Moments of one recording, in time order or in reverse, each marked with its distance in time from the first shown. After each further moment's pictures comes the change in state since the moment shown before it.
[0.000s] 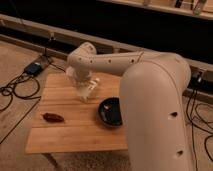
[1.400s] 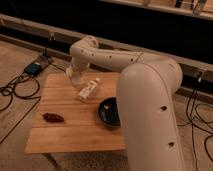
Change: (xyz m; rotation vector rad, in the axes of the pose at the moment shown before) arm -0.066 0.013 -0.001 -0.101 -0.136 -0.099
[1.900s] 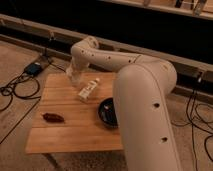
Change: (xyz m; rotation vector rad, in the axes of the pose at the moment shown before) arm -0.022 -0.007 0.021 -0.018 -0.047 -0.014
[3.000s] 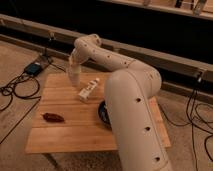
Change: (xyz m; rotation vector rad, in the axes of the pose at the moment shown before) arm -0.070 -0.006 0.025 -0.097 -0.109 -0.065
